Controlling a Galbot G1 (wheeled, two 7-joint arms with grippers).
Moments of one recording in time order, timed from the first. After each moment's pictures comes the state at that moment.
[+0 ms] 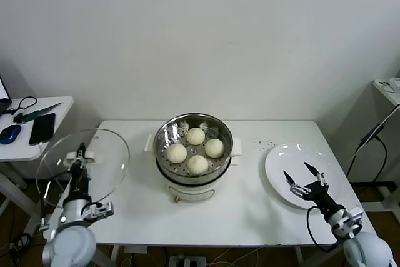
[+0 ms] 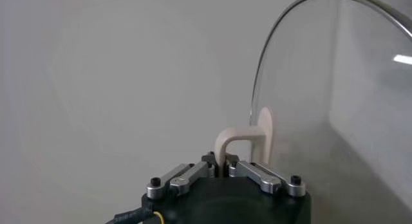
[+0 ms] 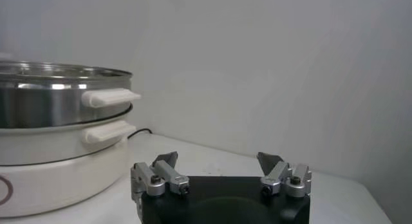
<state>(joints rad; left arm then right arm) 1.38 -1.27 -0.62 -1.95 1.36 0.35 -0.05 -1.38 1.02 0.64 1.64 0.43 0.12 -0.37</state>
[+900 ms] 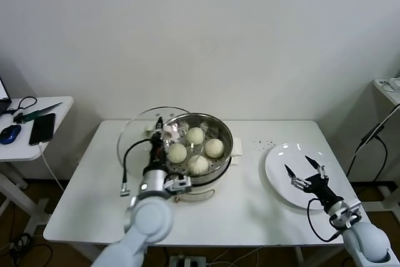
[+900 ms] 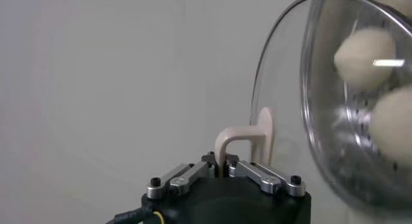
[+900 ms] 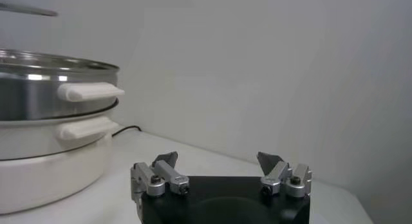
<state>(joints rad) 0.97 -1.24 0.05 -1.97 1.46 0.73 0.27 -1.31 1.01 0.62 1.57 0.39 0.12 -0.36</state>
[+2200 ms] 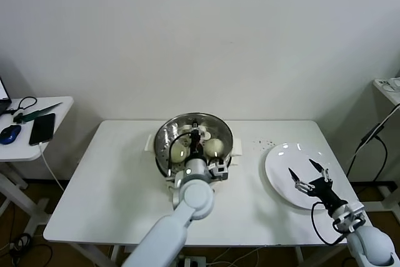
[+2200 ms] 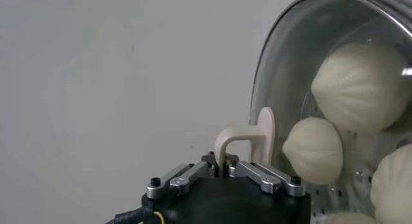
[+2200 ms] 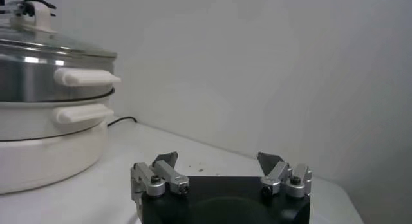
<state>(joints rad) 0.82 -1.47 0.14 -1.64 1.49 0.74 0.28 -1.32 1.02 0.65 1.55 0.36 0.15 -0.39</state>
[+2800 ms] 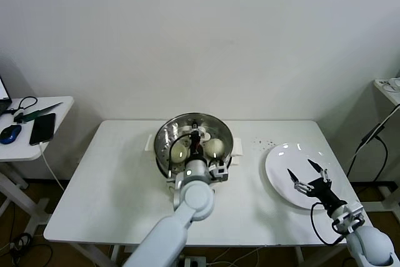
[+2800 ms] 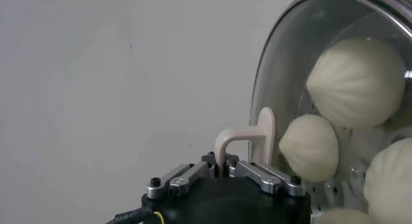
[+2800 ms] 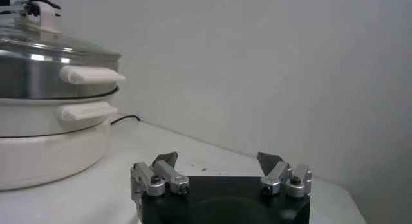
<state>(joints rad) 0.82 -1.46 0.15 -1.64 1.49 0.74 0.27 -1.32 1.02 0.65 1.54 0.34 0.15 -0.40</state>
